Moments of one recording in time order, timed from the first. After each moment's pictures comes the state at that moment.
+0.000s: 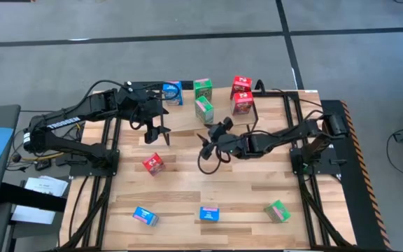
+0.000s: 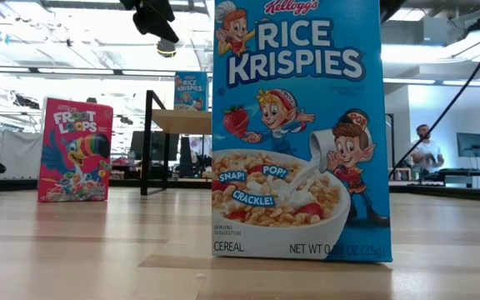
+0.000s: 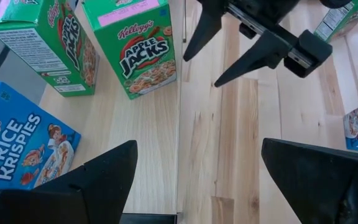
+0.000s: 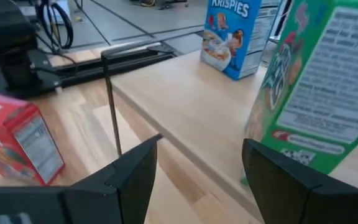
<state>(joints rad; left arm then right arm) 0.29 1.13 1.27 -0.77 0.04 0.11 0.08 1.66 1.02 0.25 0.70 0.22</state>
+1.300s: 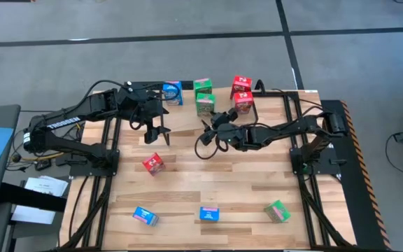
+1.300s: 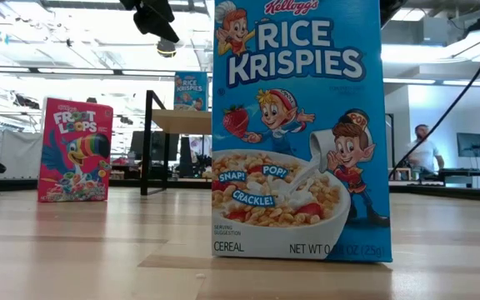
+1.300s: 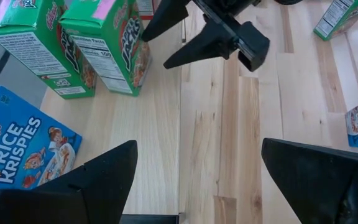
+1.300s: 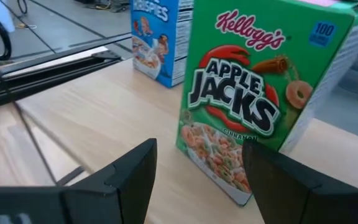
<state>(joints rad) 0.29 1.13 1.27 -0.77 0.04 0.13 -0.02 1.66 1.02 0.24 0.79 0.24</state>
